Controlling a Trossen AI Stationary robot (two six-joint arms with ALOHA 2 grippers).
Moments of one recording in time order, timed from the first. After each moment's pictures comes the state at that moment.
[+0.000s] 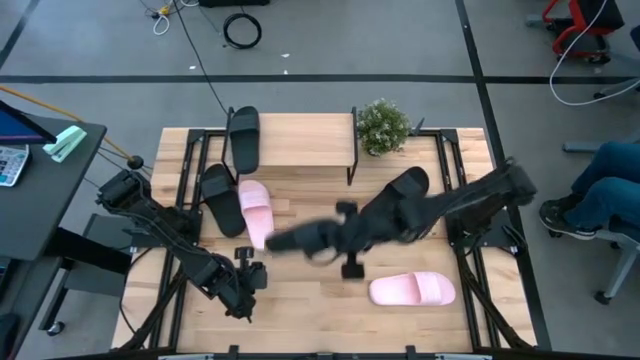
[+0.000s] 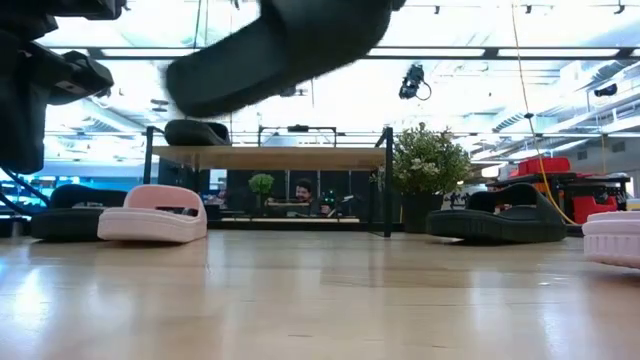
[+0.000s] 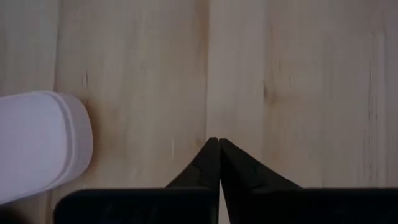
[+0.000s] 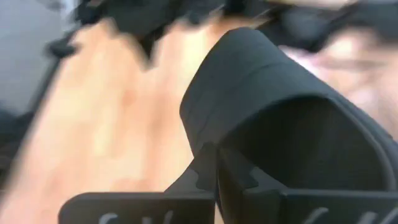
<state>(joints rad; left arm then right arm) -0.74 1.56 0.96 -0.65 -0.35 -0.71 0.28 1.62 1.48 -0.59 0.22 0.11</state>
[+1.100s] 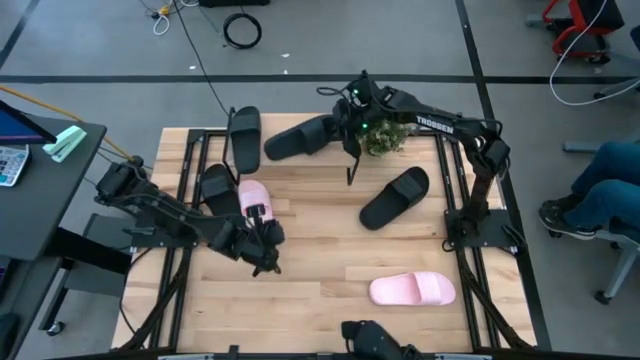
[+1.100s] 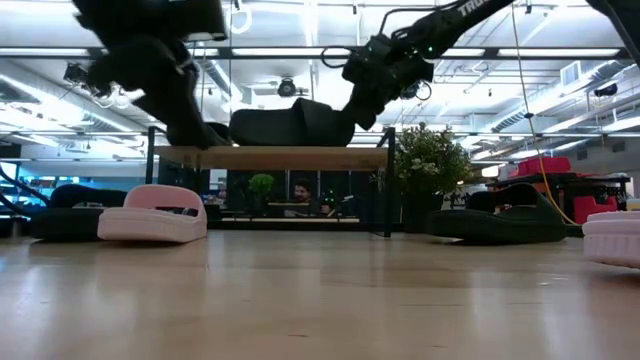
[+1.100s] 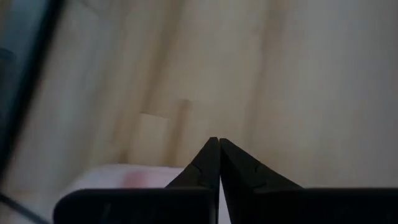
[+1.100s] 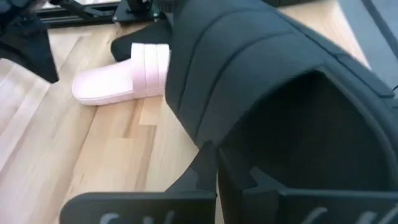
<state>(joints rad) -0.40 1.49 0.96 -0.67 -0.63 -0.43 -0.67 1.85 1.57 -0.53 -0.65 -0.41</state>
